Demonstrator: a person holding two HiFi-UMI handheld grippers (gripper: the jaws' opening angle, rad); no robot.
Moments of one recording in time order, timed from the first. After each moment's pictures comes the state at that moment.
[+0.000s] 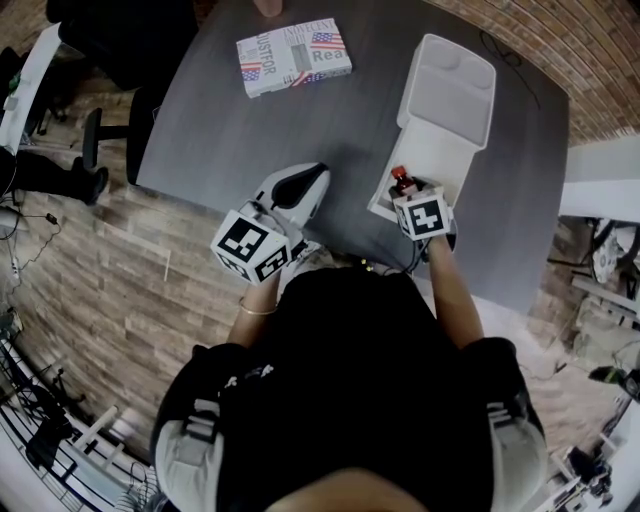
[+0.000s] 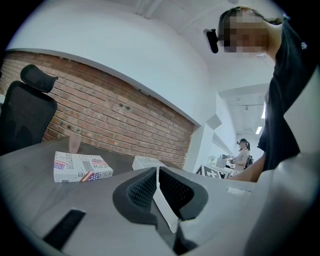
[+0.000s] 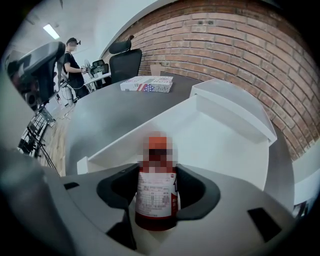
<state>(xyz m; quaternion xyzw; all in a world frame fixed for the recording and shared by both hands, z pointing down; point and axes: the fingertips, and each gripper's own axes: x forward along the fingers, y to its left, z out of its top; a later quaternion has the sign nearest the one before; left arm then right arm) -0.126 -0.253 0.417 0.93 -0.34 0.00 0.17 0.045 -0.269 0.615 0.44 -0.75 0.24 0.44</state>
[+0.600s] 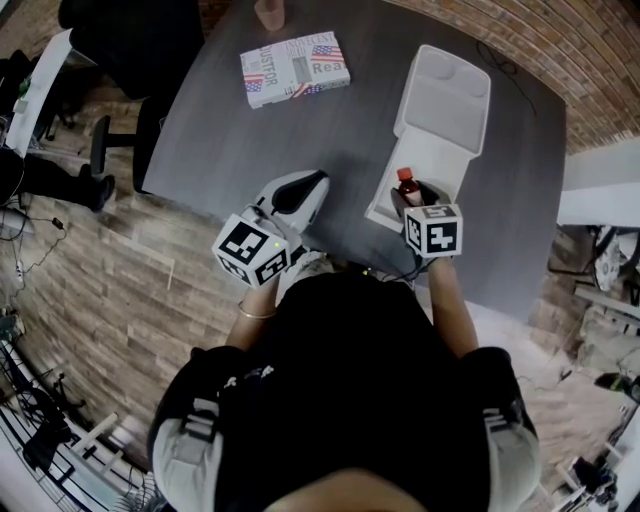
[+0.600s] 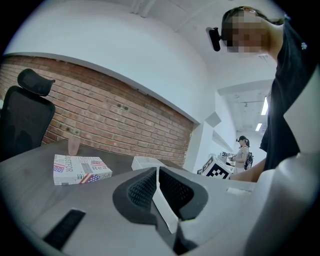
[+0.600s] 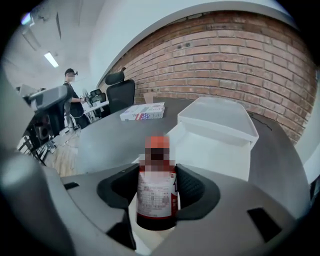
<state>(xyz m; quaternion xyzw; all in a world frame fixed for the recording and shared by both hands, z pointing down) -0.121 -0.248 0.411 0.93 -0.34 0.01 0.16 0.050 -0.265 0.570 0.48 -0.77 0.26 0.32</state>
